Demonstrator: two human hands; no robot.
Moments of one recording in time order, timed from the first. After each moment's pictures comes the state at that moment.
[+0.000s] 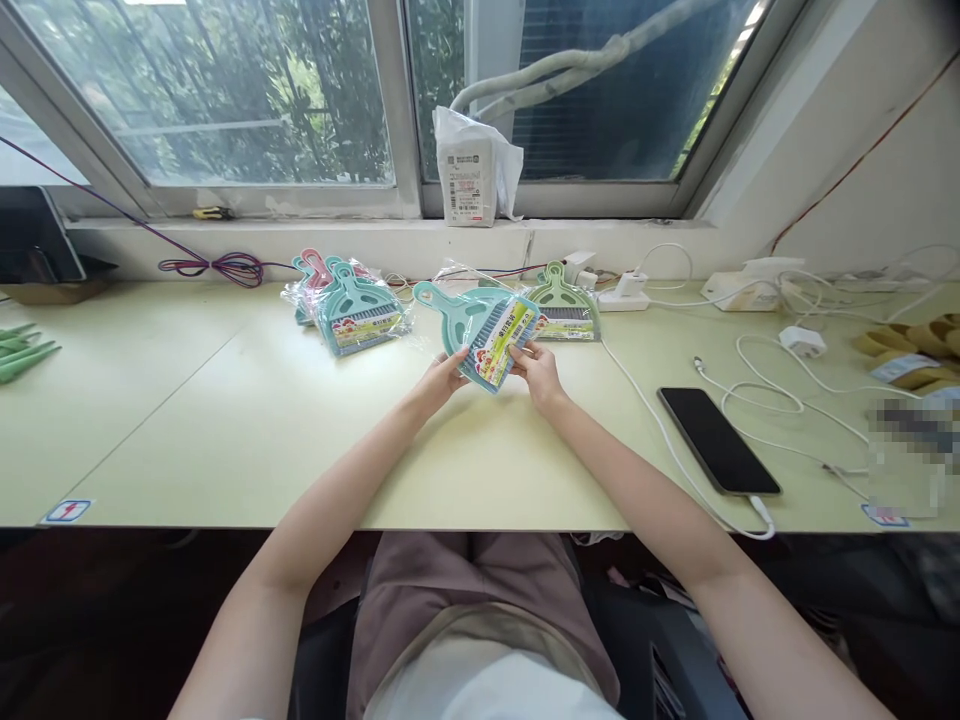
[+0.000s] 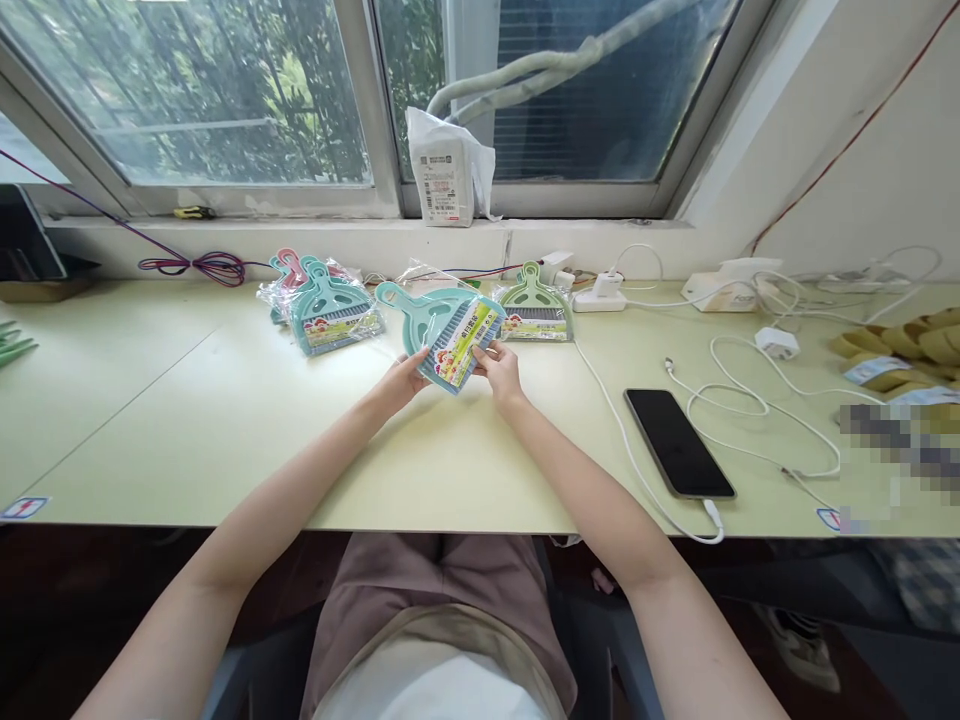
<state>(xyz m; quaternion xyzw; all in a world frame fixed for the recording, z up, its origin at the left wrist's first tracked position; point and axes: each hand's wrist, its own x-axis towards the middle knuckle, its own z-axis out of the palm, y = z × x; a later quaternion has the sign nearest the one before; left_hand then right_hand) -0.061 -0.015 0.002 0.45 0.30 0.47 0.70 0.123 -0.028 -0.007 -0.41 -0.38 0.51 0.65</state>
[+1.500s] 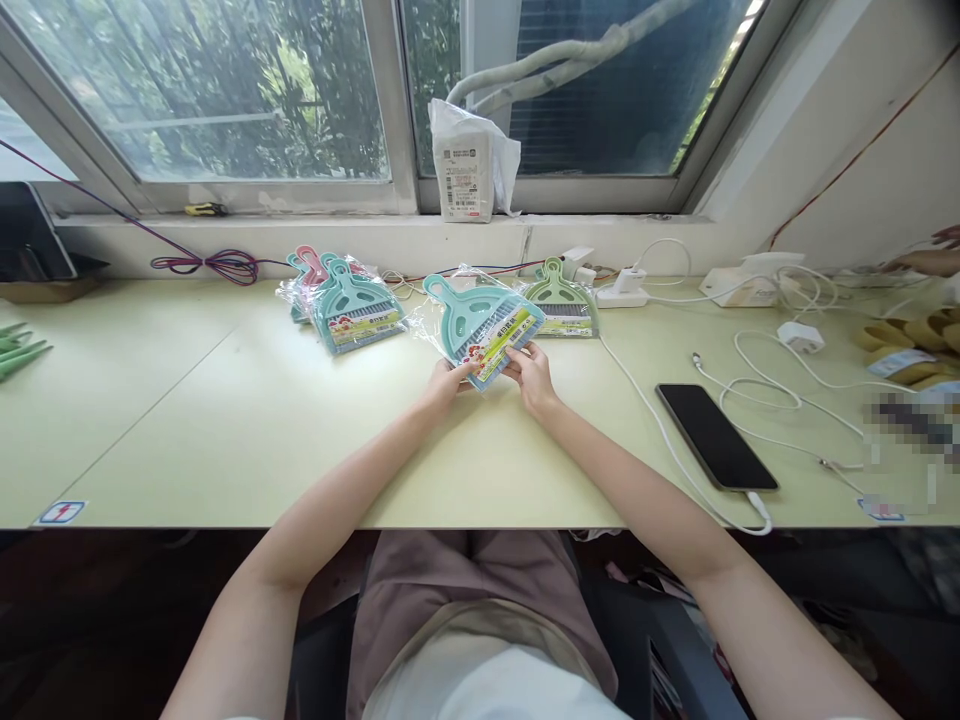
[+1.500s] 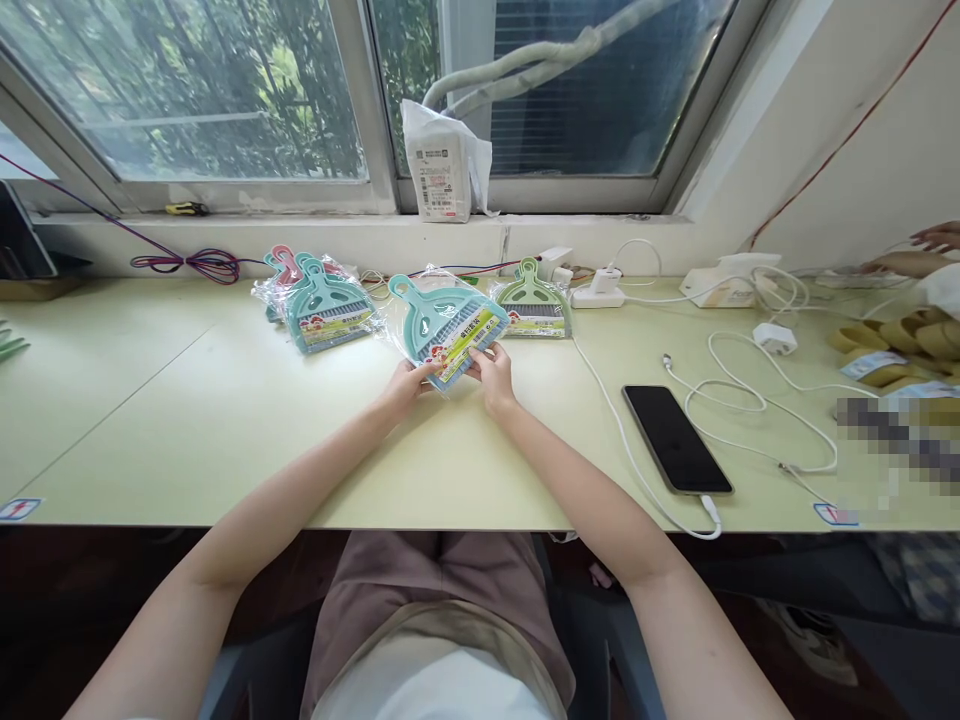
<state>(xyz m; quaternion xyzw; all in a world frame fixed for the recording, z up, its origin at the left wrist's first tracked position) -0.044 -0.031 0.000 0.47 0.41 0.47 0.62 0.109 -0.037 -0.005 -0.42 -0.33 0.52 0.67</state>
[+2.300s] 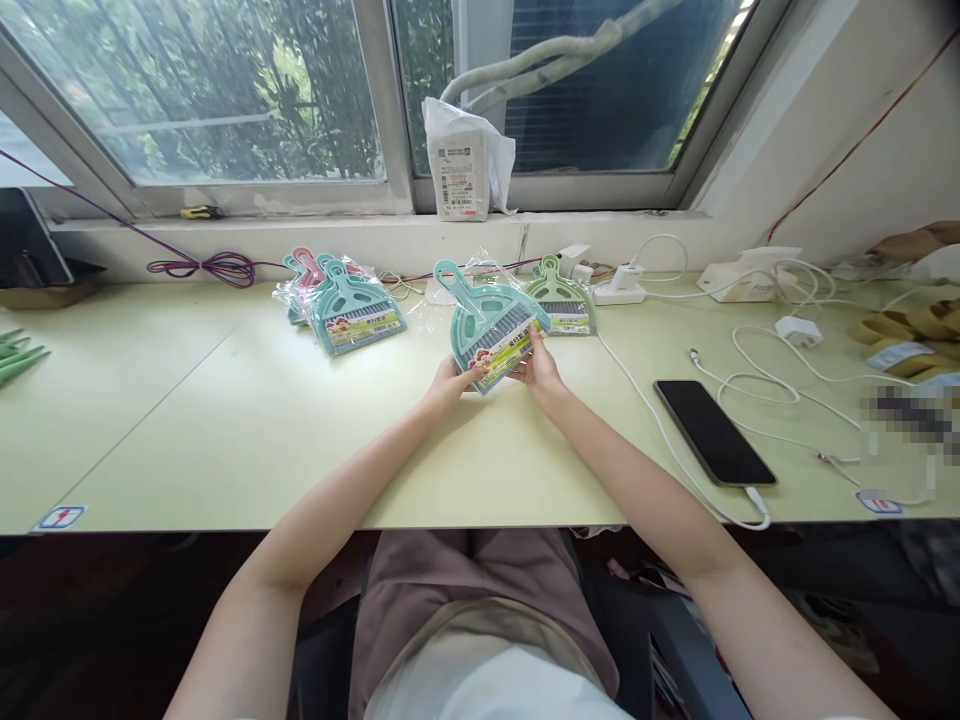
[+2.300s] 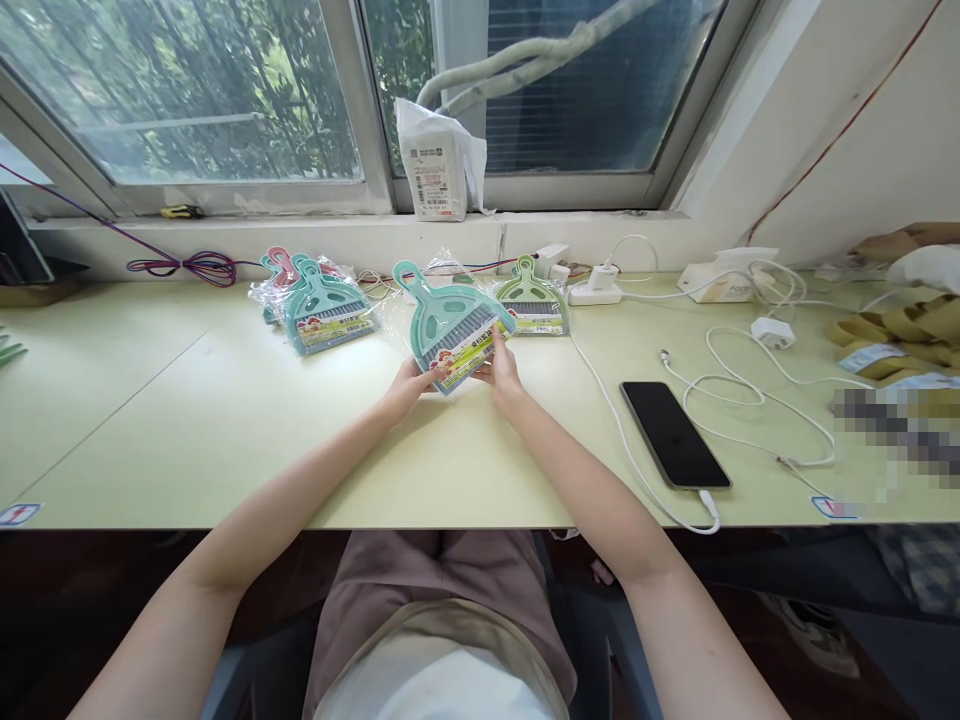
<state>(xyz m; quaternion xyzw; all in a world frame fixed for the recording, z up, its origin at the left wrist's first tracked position) -0.044 -0.031 -0.005 0.56 0.39 0.45 0.58 0.128 -0.022 -0.005 -0.48 -0.25 0.56 0.62</state>
